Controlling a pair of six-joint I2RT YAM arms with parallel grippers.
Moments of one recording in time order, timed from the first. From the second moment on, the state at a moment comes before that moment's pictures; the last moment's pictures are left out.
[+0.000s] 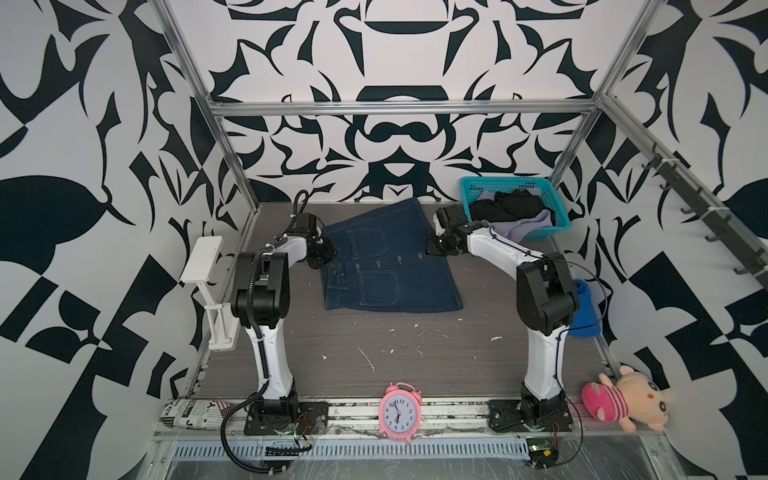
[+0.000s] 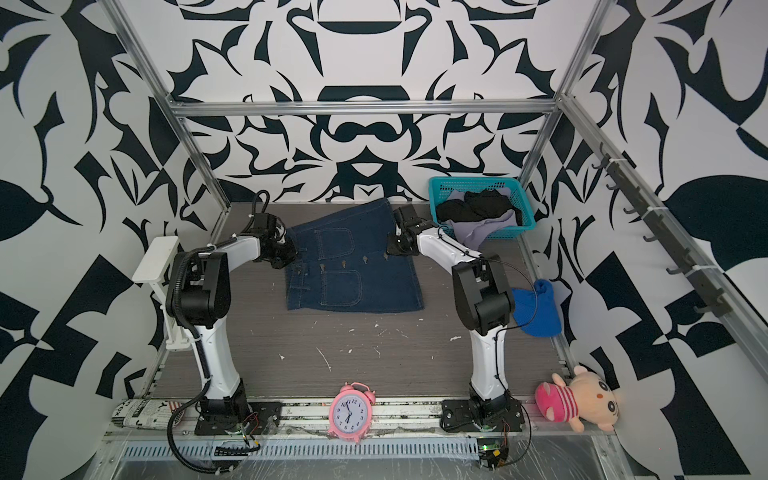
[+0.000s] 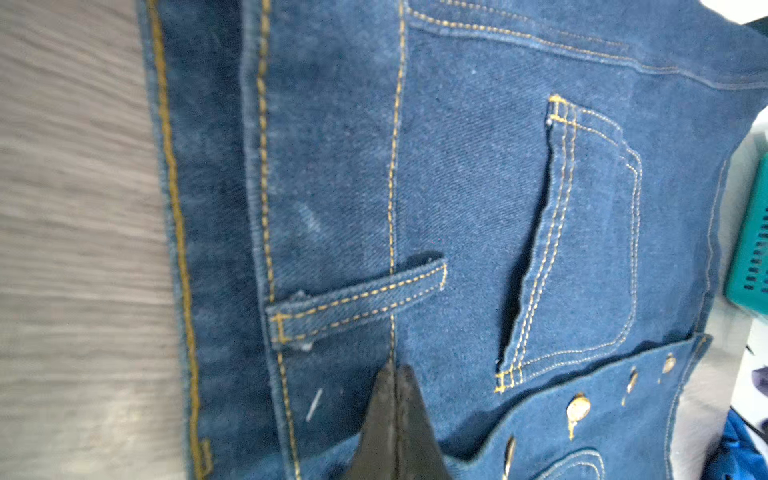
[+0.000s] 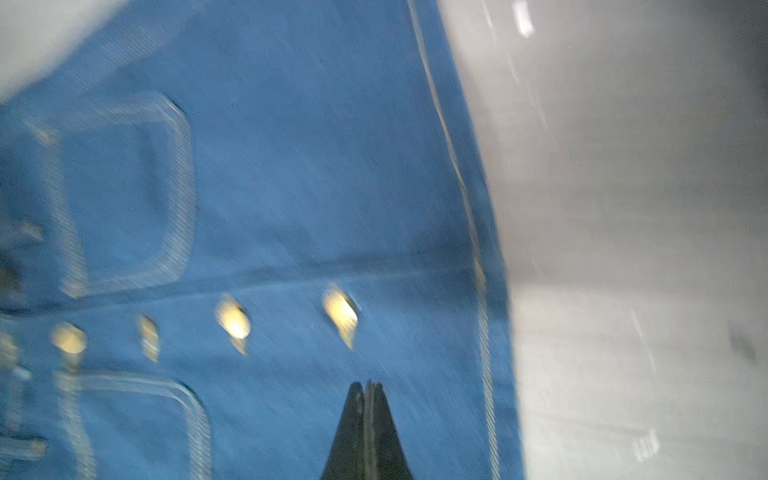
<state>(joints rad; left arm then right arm) -0.07 2.06 1.38 -0.38 0.34 -0.53 0.39 2.08 1.66 -0.53 -0.07 0.40</state>
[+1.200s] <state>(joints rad) -0.13 2.23 1.84 -0.62 0.26 -0.43 0.25 2.15 1.73 -0.63 -0.07 0.49</state>
